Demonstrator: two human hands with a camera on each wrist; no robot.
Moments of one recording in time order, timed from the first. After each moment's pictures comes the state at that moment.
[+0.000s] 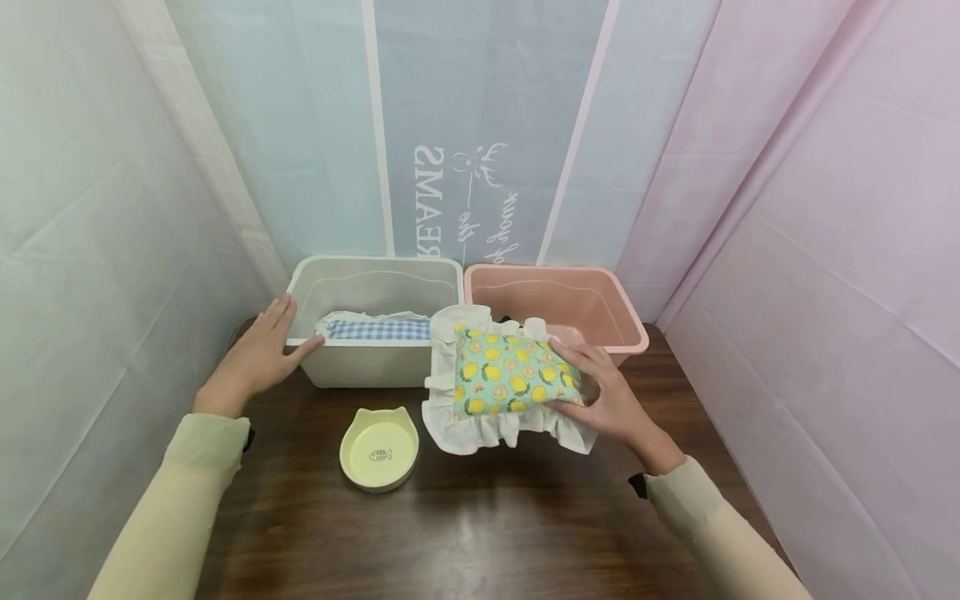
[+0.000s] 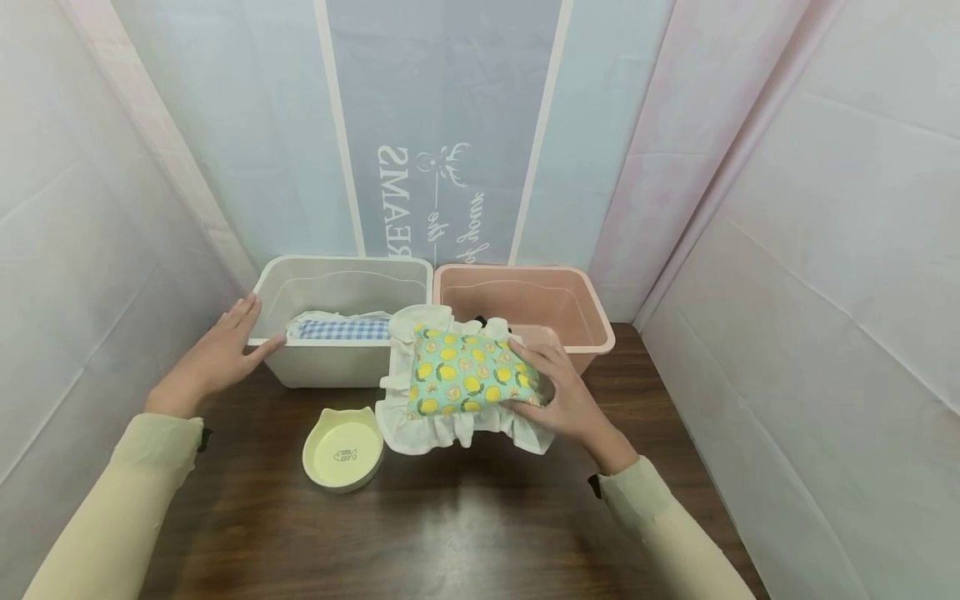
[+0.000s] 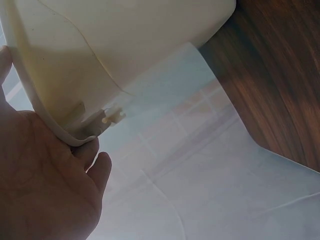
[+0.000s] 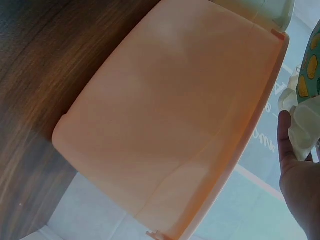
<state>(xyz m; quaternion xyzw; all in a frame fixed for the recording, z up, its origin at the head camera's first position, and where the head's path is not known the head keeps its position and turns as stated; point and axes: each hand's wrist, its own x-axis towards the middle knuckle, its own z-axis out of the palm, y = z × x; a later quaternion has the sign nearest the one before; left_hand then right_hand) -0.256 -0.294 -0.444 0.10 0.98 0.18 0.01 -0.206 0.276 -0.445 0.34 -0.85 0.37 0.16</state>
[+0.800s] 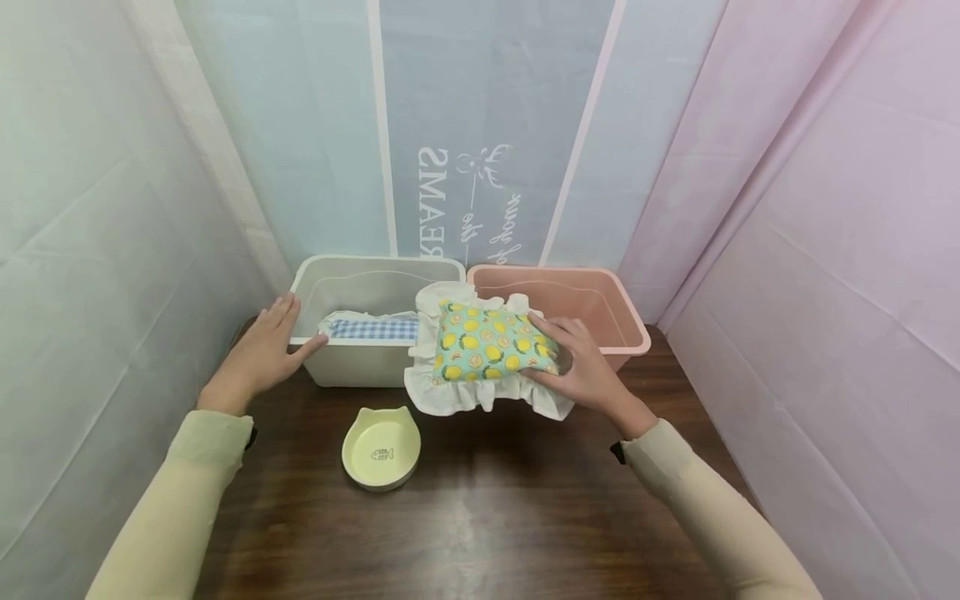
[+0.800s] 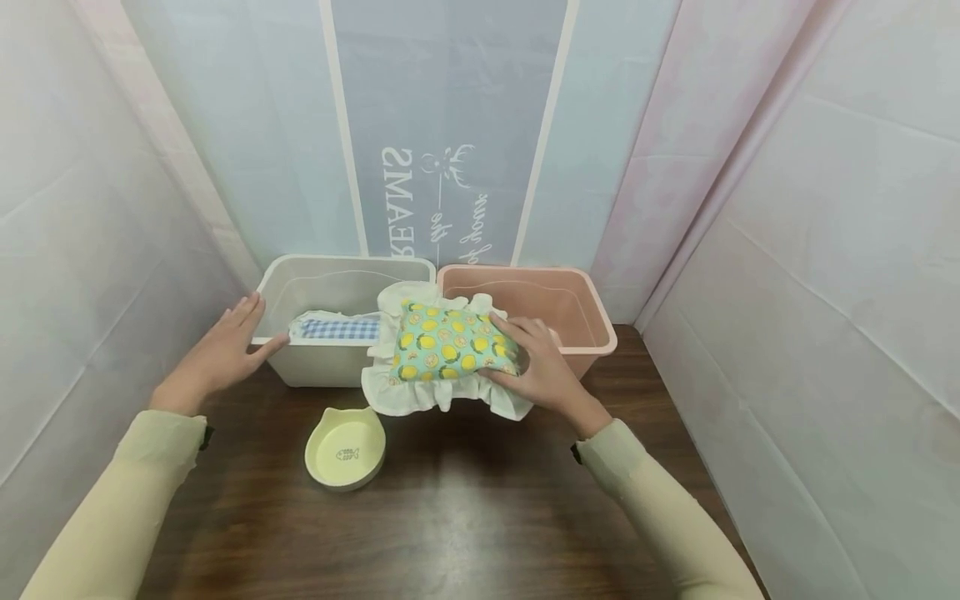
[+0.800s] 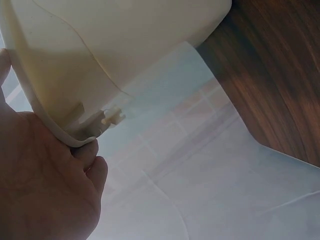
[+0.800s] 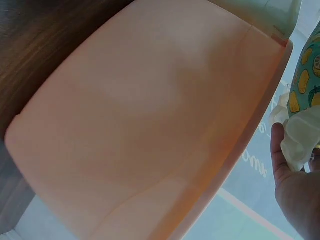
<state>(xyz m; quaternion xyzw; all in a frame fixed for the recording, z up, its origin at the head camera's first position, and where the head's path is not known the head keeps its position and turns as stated) -0.257 -0.295 -0.441 0.11 0.98 0.17 -0.01 -0.244 0.241 -0.427 0.34 -0.87 0.34 0.16</state>
